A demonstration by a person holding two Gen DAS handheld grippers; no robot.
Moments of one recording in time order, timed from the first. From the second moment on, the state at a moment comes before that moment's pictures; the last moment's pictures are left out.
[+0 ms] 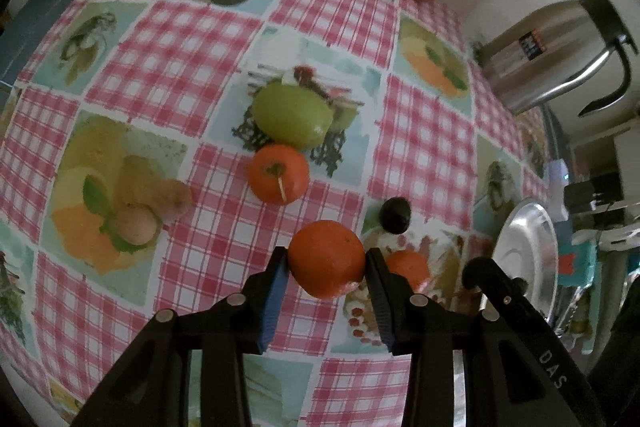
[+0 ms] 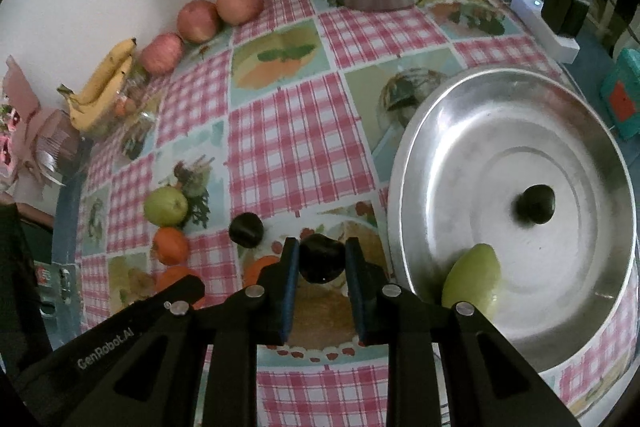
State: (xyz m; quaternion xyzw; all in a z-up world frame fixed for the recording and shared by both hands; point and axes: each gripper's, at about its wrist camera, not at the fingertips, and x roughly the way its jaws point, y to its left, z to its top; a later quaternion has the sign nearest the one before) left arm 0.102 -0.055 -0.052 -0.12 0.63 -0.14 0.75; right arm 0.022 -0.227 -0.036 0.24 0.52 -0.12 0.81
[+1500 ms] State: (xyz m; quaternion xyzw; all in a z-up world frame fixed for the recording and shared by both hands) left arm 0.022 -0.205 -0.022 0.05 0.53 -0.36 0.77; right arm -0.062 -0.338 -0.009 0.33 0.44 -0.29 0.78
